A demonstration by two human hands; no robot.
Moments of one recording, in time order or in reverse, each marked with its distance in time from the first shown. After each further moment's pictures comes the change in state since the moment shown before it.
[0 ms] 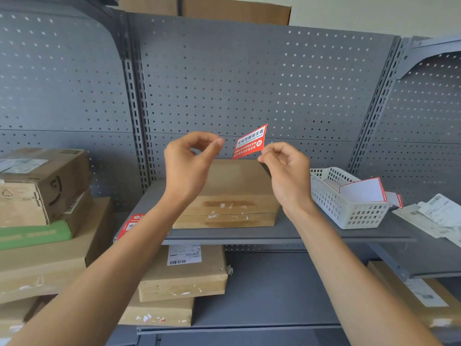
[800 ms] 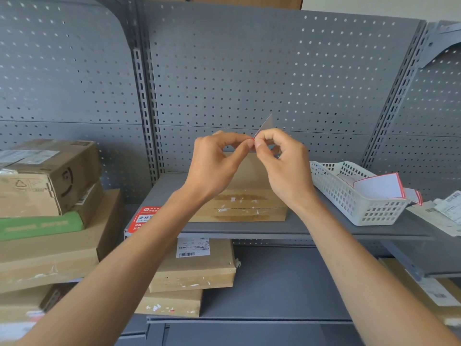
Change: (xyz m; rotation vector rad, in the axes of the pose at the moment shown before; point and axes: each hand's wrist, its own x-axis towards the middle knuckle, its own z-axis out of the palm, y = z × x) left_hand -0.010 0.010 0.008 0.217 -0.221 0.221; right_hand -0.001 -0.001 0.017 -0.254 -0.160 -0.284
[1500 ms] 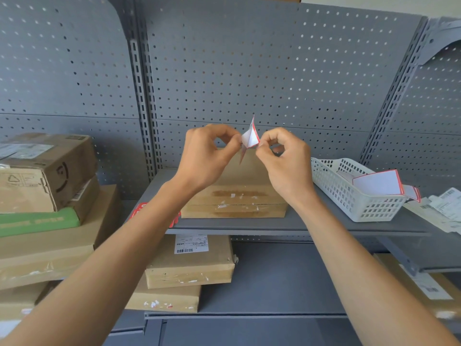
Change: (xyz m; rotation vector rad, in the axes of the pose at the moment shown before) left_hand 0.009 -0.016 -0.010 0.094 -0.010 -0.045; right_hand 0.000 0.011 0.006 -0.015 0.073 0.081
